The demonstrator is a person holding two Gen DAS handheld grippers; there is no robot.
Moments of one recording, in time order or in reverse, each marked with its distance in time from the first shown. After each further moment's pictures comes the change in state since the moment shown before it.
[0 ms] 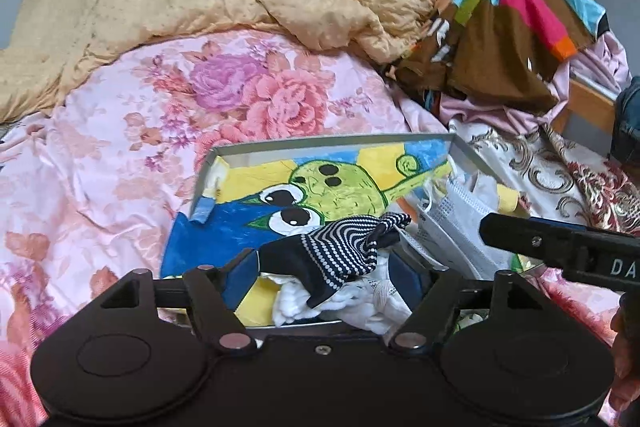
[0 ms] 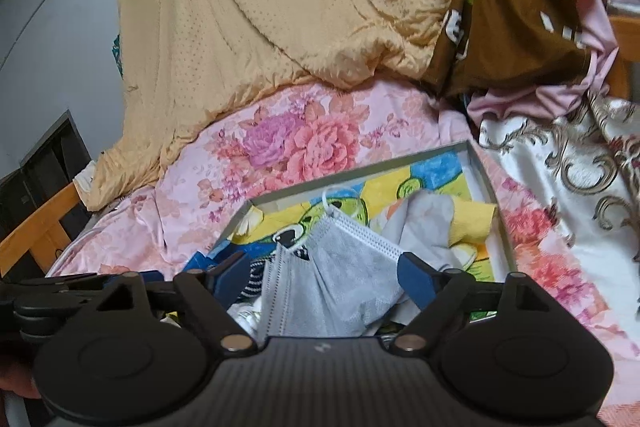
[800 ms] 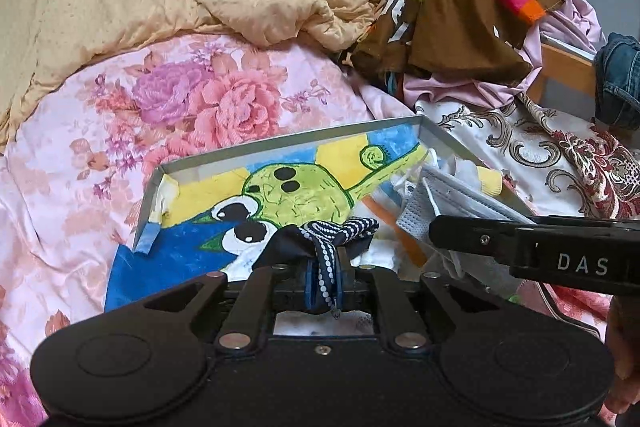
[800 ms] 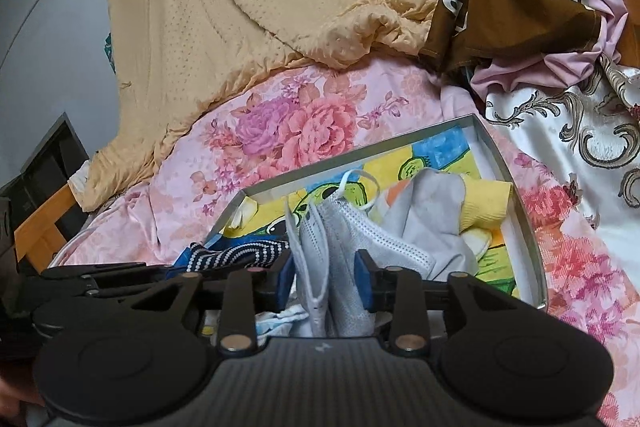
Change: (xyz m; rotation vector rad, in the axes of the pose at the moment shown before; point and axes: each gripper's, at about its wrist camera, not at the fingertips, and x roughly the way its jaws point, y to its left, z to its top) left arm 0.047 -0.026 0.004 0.126 0.019 -0.074; right arm 0.037 -0.014 -0.008 0.045 0.041 0.018
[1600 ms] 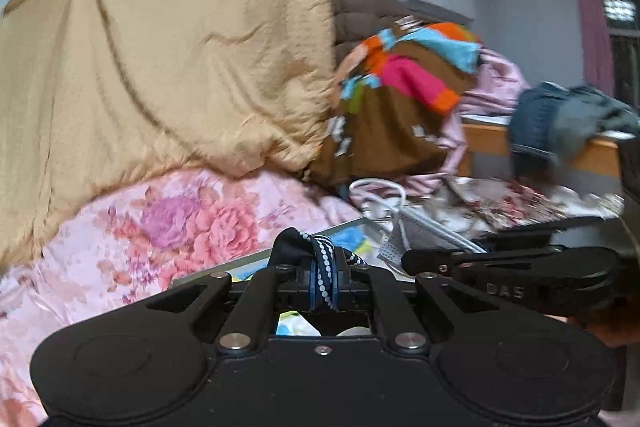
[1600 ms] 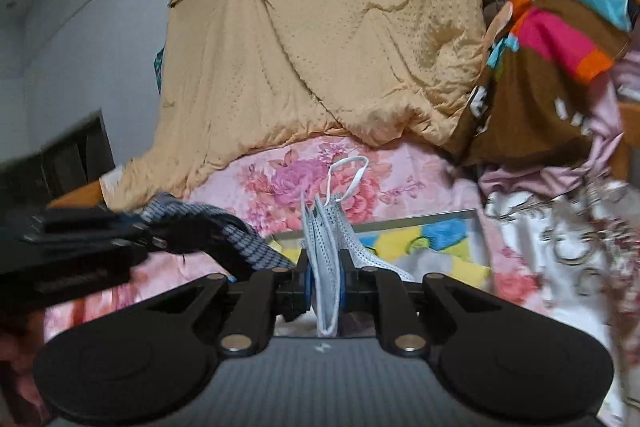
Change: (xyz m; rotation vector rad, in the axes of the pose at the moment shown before) left arm -0.120 -0.039 0.008 0.145 -0.303 -0.025; right arm -0.071 0.031 0.009 -0.186 -0.176 0.031
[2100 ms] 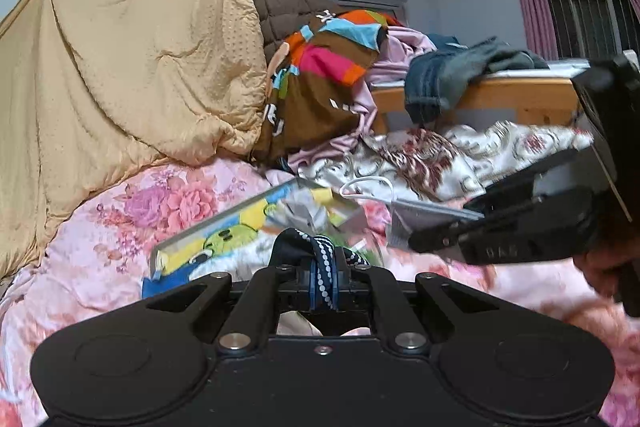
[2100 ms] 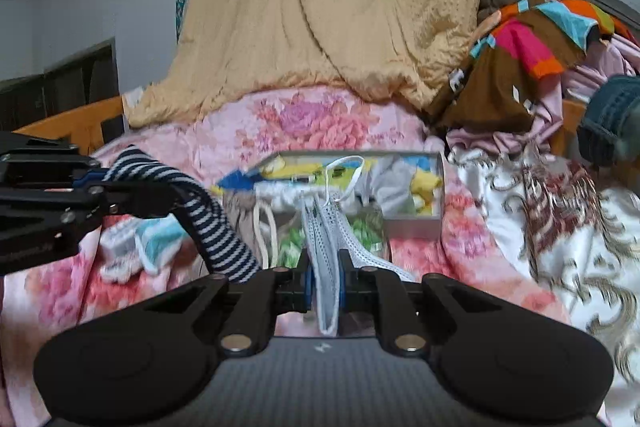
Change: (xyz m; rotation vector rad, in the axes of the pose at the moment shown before) left arm -0.148 -0.071 -0.073 0.174 -0.002 -0.092; right arm -0.149 0.050 -0.076 -0.180 0.100 -0.102
